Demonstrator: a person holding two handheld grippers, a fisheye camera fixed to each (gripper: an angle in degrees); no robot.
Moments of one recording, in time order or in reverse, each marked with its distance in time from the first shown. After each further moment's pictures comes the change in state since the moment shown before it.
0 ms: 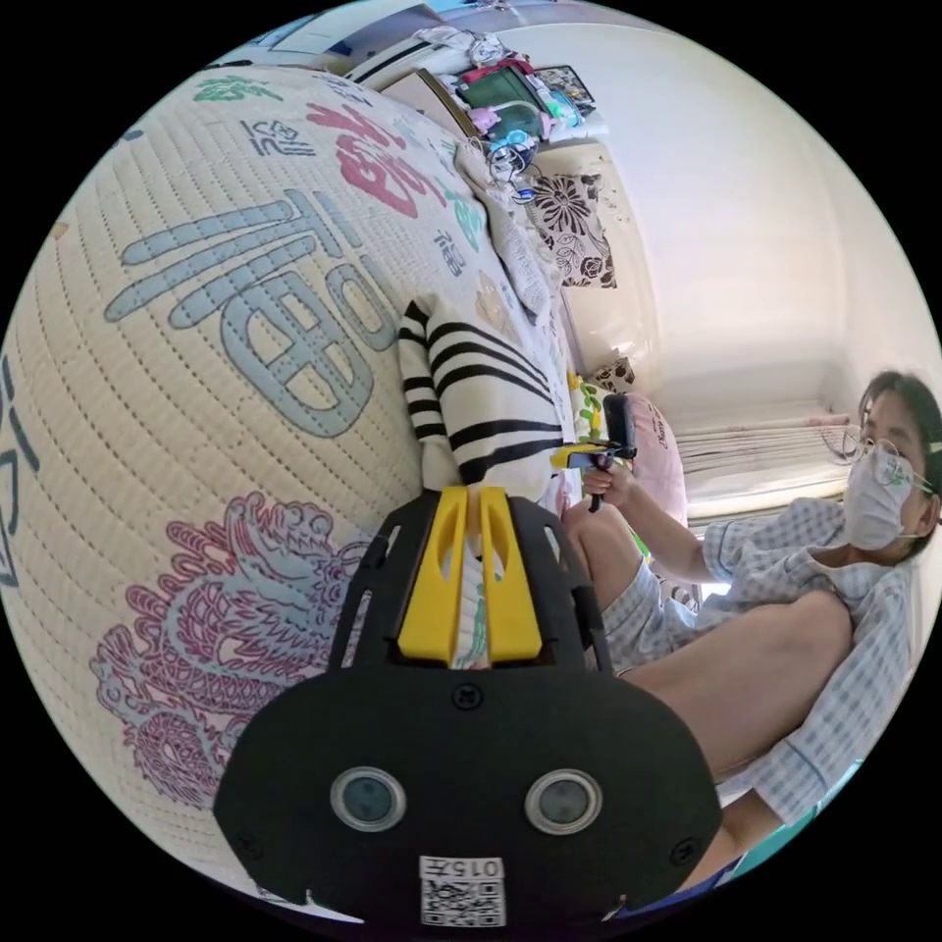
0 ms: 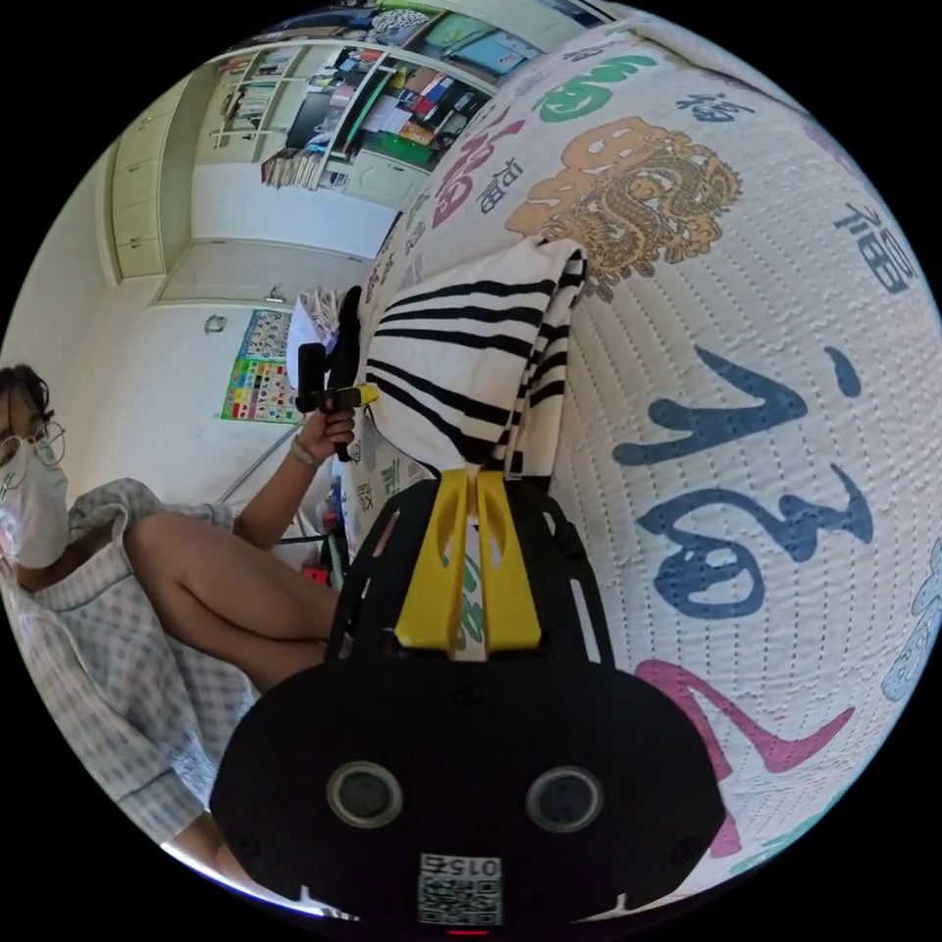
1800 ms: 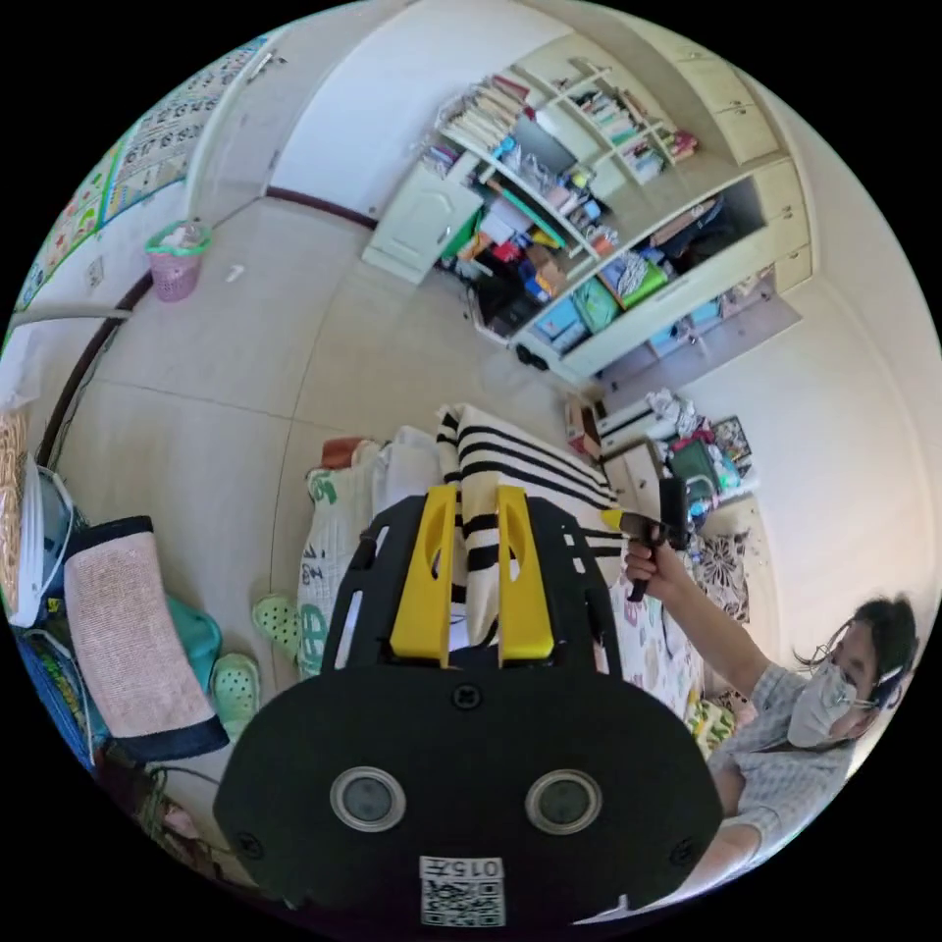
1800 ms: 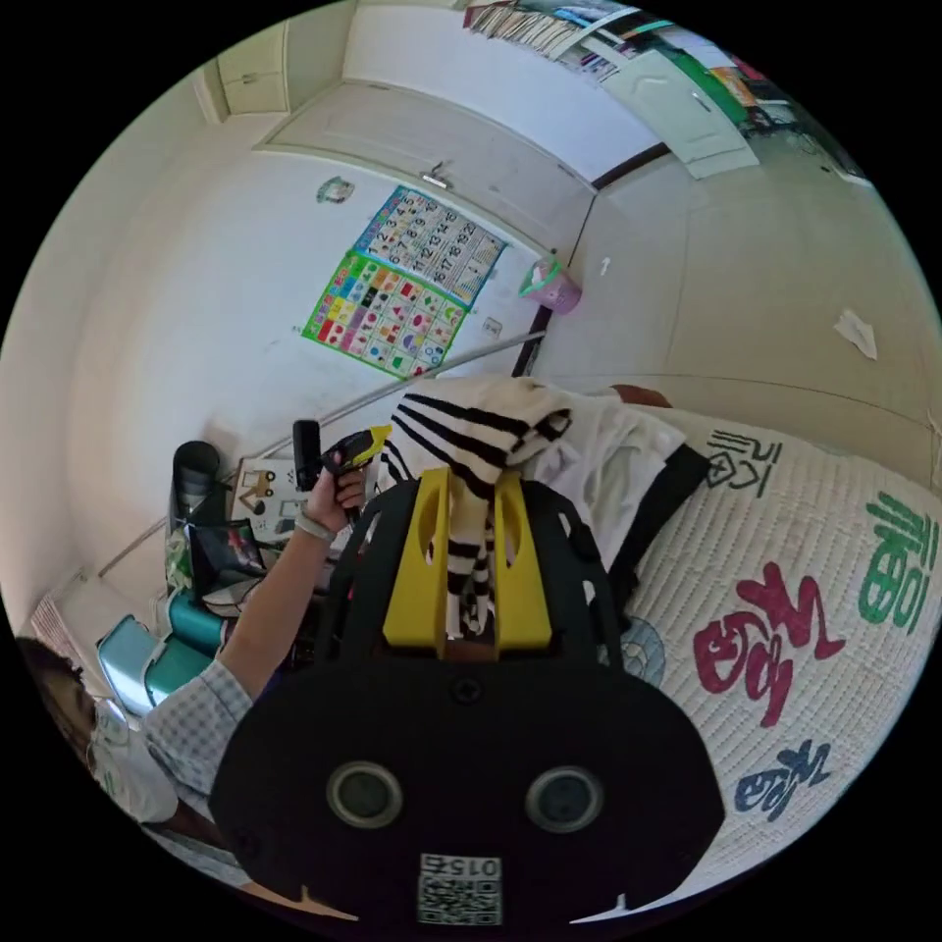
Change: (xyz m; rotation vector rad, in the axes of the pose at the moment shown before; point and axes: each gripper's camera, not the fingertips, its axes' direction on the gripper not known) left arm 0.087 0.297 -0.498 0.873 -0.563 -0.438; right arm -0.456 -0.497 0.525 -0.287 -0.237 -0.494
